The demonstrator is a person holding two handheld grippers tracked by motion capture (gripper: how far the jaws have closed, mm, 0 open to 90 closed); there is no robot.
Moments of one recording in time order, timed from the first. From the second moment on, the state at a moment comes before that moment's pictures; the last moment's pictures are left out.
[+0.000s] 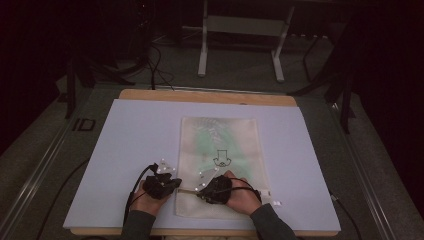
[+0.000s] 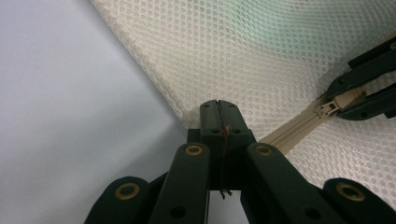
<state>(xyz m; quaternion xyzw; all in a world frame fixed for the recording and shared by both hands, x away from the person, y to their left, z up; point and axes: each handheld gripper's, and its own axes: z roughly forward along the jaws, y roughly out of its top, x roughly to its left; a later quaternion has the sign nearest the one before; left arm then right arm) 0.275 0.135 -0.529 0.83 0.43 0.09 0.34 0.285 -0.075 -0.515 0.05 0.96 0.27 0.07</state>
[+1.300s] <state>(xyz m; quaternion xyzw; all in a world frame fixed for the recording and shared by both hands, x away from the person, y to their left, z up) 0.274 0.134 -0.529 0.83 0.43 0.09 0.34 0.280 -0.092 -0.512 0.05 0.96 0.25 0.08</state>
